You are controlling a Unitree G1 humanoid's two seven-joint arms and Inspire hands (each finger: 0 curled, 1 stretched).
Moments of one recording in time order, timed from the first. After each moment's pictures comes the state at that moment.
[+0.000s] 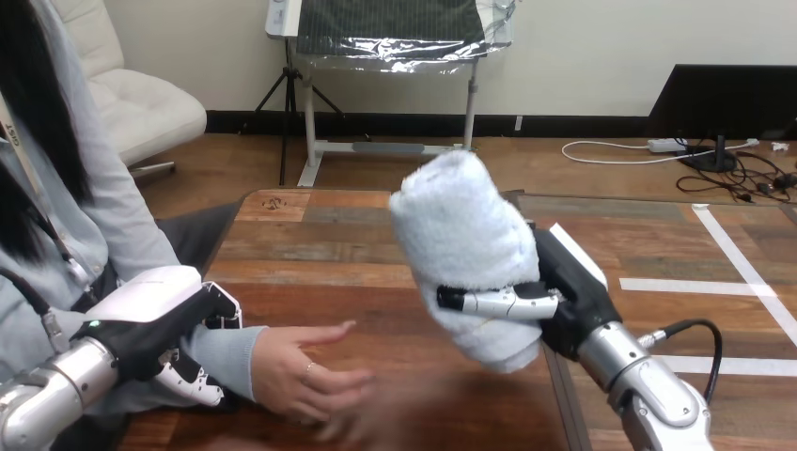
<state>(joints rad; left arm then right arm) -0.37 0.74 -0.26 0.88 0.61 -0.73 -0.04 -0.38 -0.16 -0.07 0.80 0.11 -0.47 0.51</state>
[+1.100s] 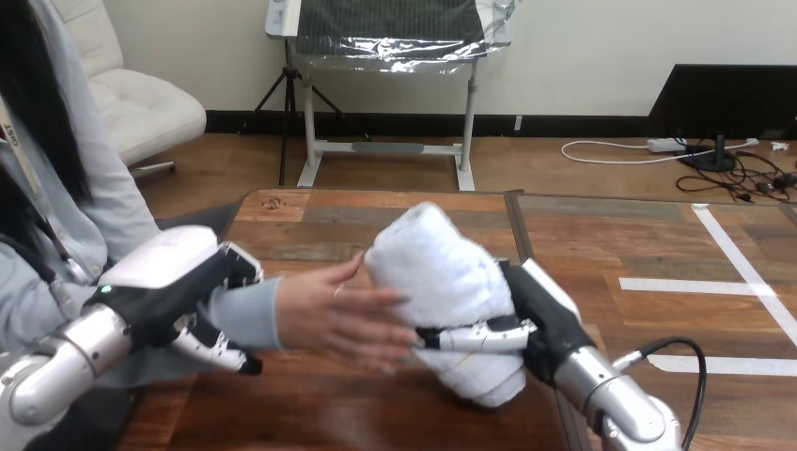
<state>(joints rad) -0.37 0.74 -0.23 0.73 0.53 -0.71 -0.10 -0.44 -0.14 -0.01 1.04 -0.06 -0.55 0.36</state>
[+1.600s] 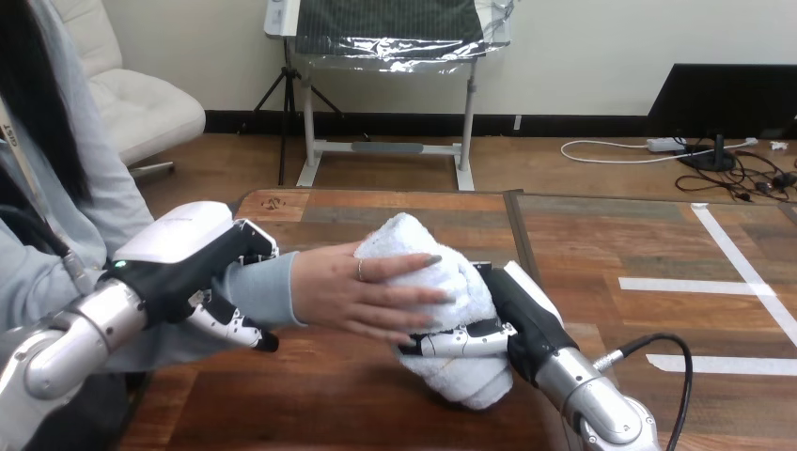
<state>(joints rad) -0.42 0.71 -0.22 0.69 0.51 -0.68 -0.14 -0.47 -0.11 0.04 1.10 -0.16 -0.61 0.23</state>
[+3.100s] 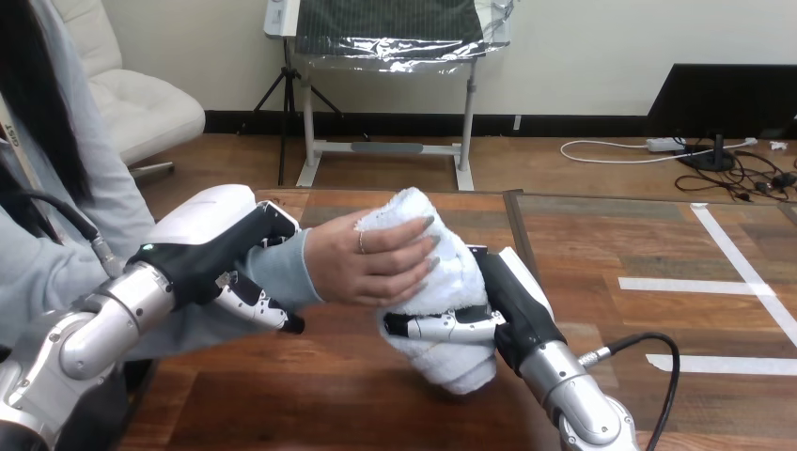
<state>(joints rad) -0.47 0.64 -0.22 0.70 0.52 -0.64 -0.15 -0.47 -0.06 0.05 1.10 -0.17 -0.66 0.13</state>
